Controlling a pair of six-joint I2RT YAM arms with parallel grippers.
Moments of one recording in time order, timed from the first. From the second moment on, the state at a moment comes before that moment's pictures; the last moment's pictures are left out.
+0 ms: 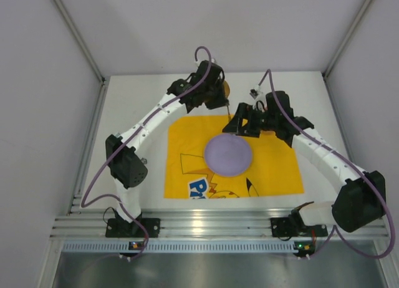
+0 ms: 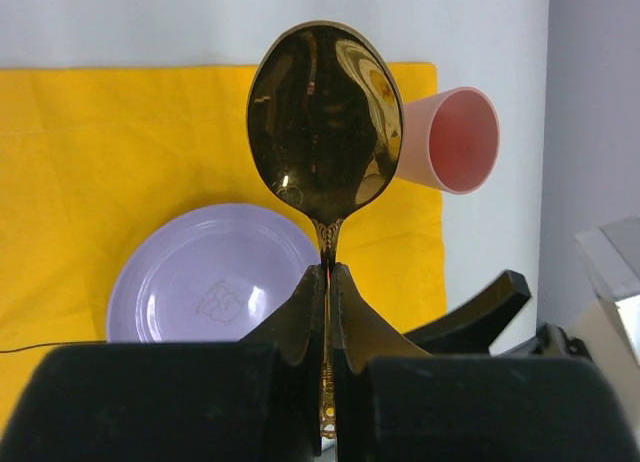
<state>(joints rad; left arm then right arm) -0.70 1.92 2.01 -0.78 -0.04 -0.80 0.42 1.31 1.07 -0.36 -0.54 0.60</state>
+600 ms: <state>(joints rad) -0.74 1.86 1.86 -0.73 -0.03 -0.80 0.41 1.28 1.03 -0.42 -0.54 0.53</state>
